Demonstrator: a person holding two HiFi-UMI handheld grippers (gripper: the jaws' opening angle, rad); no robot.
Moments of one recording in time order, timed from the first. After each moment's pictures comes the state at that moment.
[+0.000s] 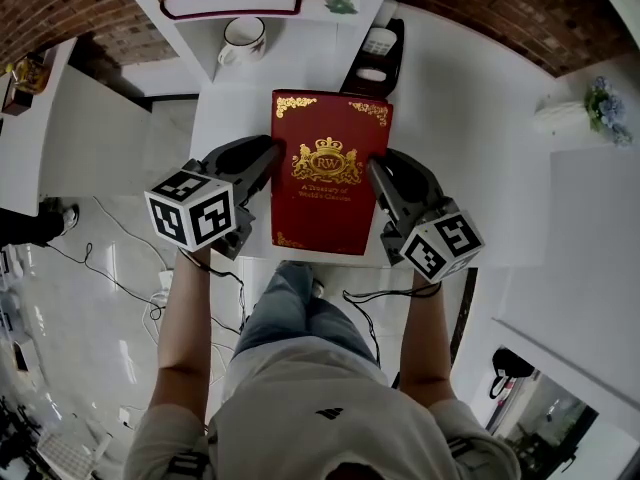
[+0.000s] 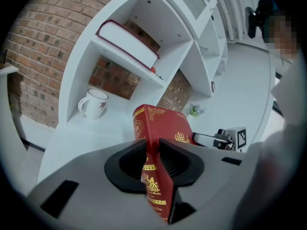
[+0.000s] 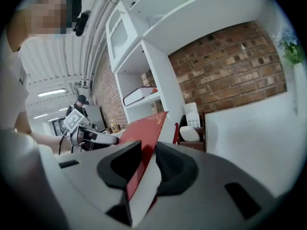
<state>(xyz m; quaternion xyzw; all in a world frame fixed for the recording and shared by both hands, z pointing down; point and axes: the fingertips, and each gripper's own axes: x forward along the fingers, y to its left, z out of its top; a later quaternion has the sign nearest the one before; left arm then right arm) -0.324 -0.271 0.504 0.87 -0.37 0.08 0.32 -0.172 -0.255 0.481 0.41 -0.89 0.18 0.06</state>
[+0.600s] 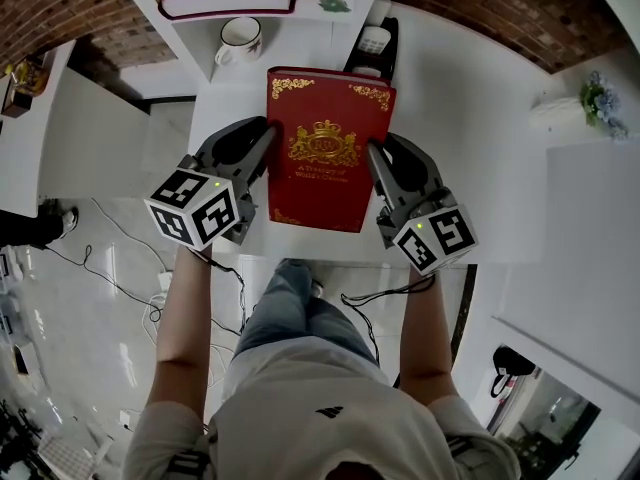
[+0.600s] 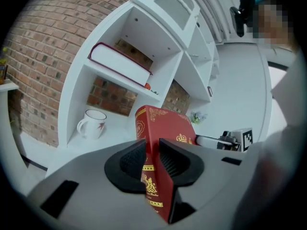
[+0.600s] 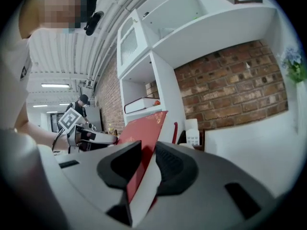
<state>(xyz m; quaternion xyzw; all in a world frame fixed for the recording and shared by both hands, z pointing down) -0.325 -0.285 0.476 0.88 -0.41 0.03 0.24 -0.174 -0.264 0.455 0.43 -0.90 0.10 0.03</state>
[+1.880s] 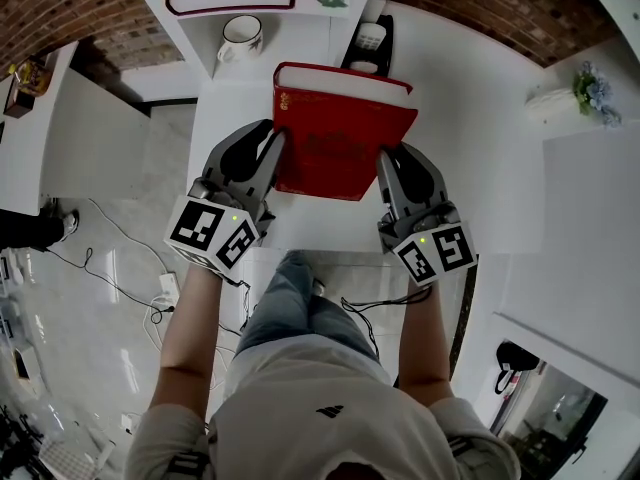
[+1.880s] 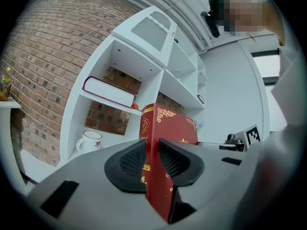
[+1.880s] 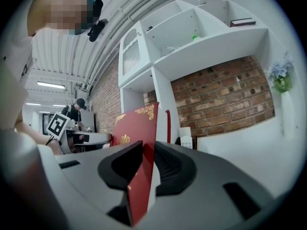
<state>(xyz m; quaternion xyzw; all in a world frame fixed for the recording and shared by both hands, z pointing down) -0.317 -0.250 0.436 0.89 -0.44 -0.04 0.13 -0.160 -0.229 0.436 0.47 -0.88 0.07 -0.01</state>
